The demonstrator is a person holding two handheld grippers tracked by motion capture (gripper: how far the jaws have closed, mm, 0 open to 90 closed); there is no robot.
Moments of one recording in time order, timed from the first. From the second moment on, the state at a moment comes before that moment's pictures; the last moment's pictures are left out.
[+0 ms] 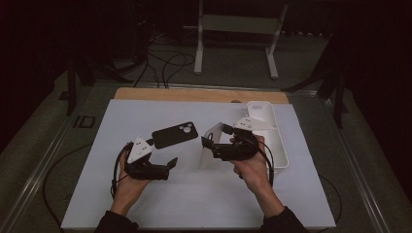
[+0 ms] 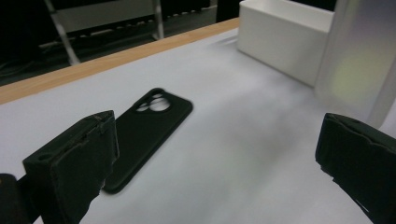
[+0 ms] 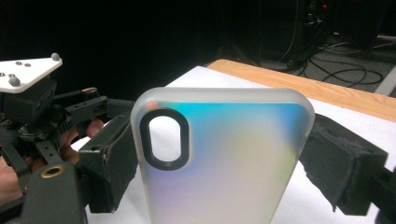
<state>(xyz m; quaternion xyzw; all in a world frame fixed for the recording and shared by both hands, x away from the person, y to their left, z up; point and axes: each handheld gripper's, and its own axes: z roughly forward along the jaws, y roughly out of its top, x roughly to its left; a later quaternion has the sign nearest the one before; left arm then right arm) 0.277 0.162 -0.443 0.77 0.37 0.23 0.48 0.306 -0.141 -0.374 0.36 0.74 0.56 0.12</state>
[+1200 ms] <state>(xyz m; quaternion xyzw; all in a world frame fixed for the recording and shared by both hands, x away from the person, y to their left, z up) 0.237 0.233 -0.489 0.73 0.42 0.27 0.46 0.324 -0.168 -0.364 0.38 0.72 0.56 0.16</state>
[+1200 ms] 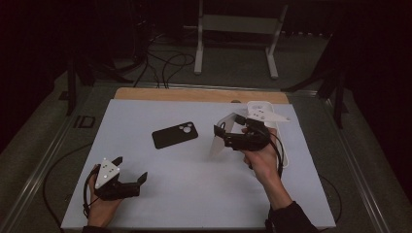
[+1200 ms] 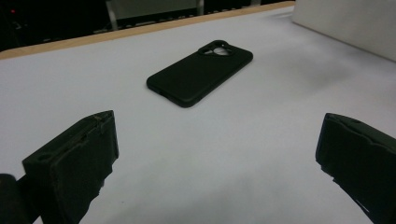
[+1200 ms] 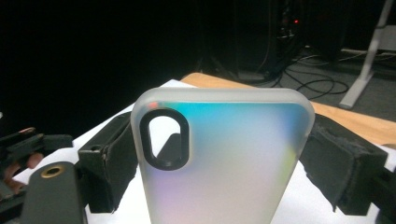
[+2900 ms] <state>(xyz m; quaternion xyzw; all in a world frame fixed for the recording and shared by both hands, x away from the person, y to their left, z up) 0.239 0.233 -0.492 0.73 0.43 0.28 0.46 0.411 -0.237 -0.344 0.49 0.66 0.51 0.26</state>
